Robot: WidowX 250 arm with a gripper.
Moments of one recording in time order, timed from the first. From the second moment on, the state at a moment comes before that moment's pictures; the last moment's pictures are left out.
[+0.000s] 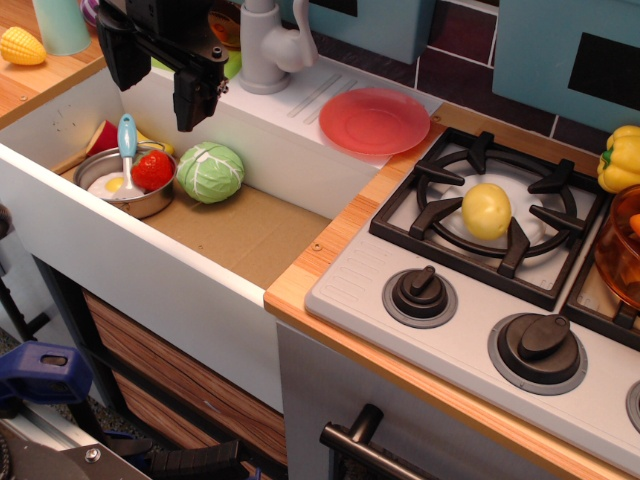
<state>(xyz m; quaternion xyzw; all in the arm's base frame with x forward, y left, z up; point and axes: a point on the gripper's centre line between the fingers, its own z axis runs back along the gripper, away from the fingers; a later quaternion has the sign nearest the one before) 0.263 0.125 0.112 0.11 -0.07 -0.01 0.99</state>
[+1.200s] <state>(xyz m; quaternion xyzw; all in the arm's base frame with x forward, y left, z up) 0.360 -0.057 0.099 0.06 -0.06 0.03 1.00</state>
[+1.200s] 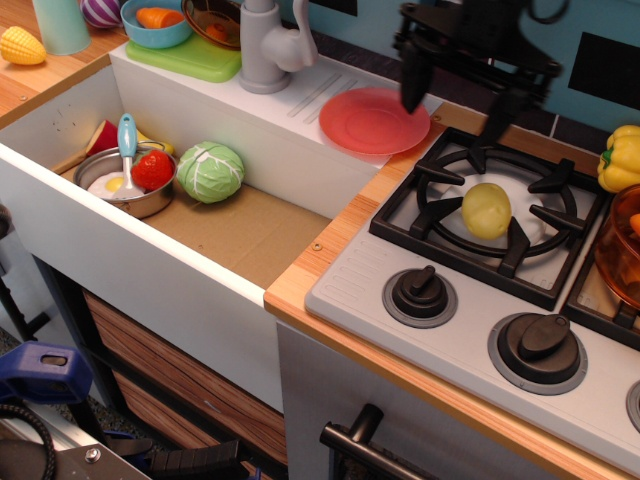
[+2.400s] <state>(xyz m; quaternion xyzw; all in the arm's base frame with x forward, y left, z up) 0.355 -0.060 0.038 -0.02 -0.12 0.04 0.99</state>
